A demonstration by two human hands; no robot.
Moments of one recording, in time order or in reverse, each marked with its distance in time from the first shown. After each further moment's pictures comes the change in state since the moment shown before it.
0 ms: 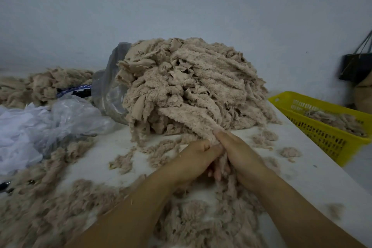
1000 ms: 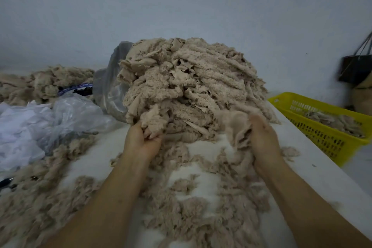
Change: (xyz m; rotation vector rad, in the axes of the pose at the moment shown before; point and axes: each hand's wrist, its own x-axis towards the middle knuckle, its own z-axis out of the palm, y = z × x) left_hand -0.001 -0.017 -0.096 -1.408 0.626 0.024; right_hand 0.010 -0.009 -0.033 0.029 0.524 -0.079
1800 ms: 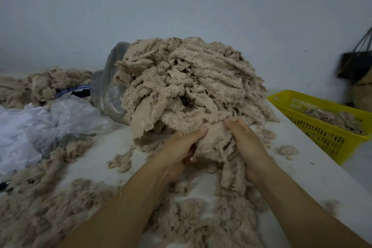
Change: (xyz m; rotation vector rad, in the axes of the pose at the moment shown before) left_hand -0.035 -0.066 0.023 1.037 -0.196 -0.090; right_hand -0.018 -0.005 0.015 0.215 -0.330 0.135
